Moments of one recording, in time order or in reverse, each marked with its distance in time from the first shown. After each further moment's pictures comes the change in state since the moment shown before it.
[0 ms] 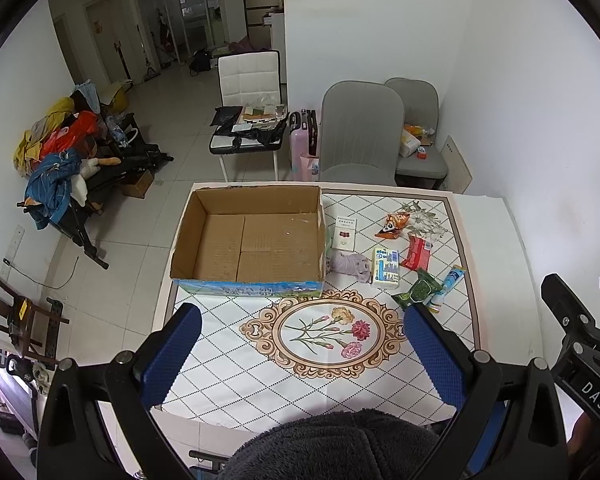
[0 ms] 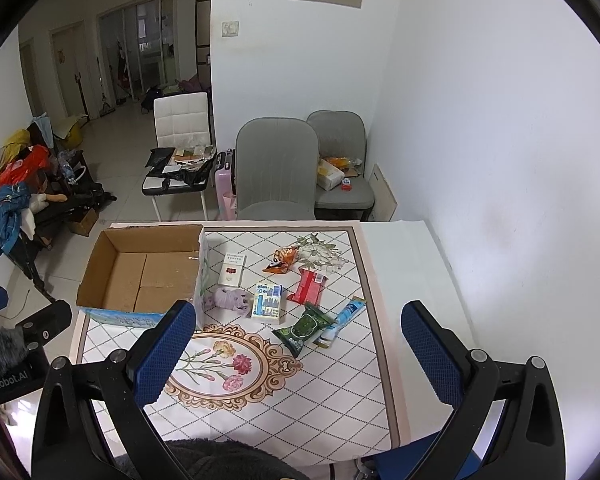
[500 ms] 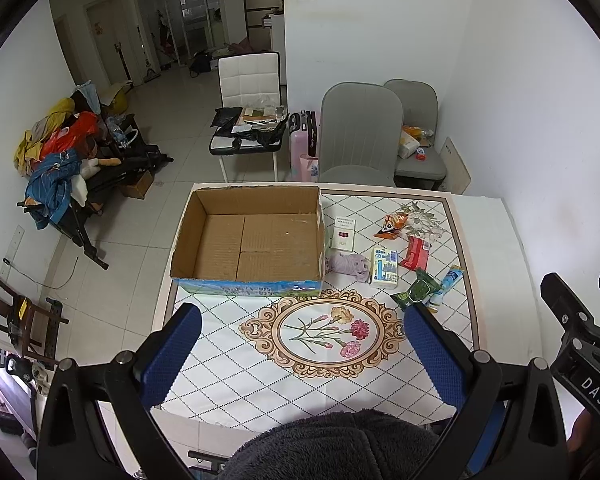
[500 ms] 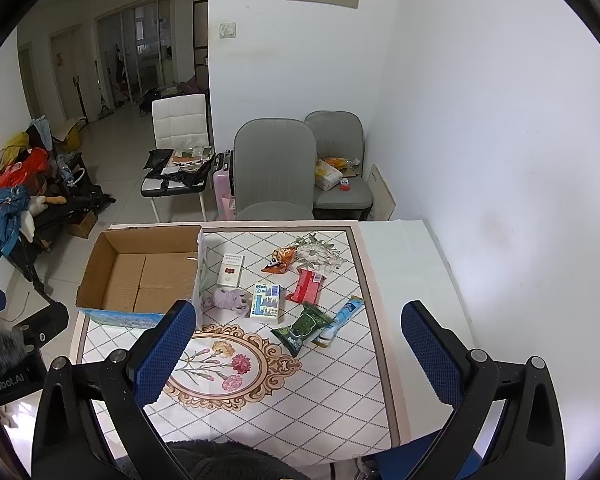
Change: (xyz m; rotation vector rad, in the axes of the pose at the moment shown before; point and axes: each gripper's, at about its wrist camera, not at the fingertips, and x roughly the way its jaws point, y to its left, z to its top) left arm -0.006 -0.001 -0.002 -0.004 -0.006 -0.003; right arm -0.009 -0.005 -0.004 0.008 -0.004 0.003
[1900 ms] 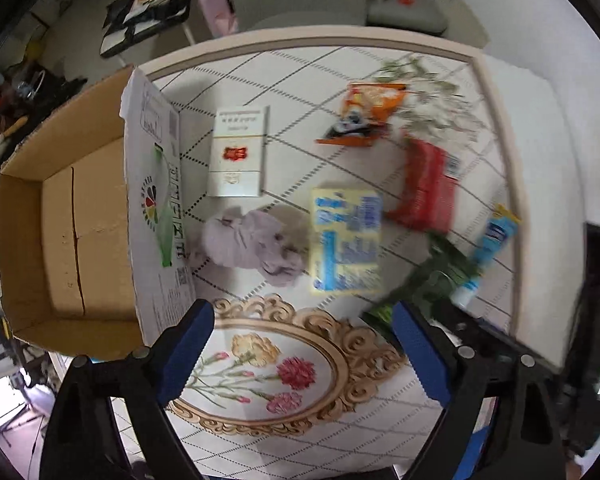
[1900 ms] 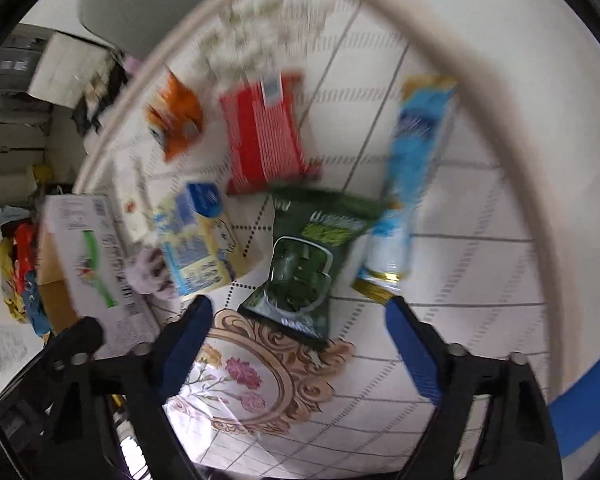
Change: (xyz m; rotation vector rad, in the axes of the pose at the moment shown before) left arm 0.390 -0.147 0.041 0.138 0.553 -0.046; right arm 0.487 -0.092 -0.123 0.589 0.832 0.264
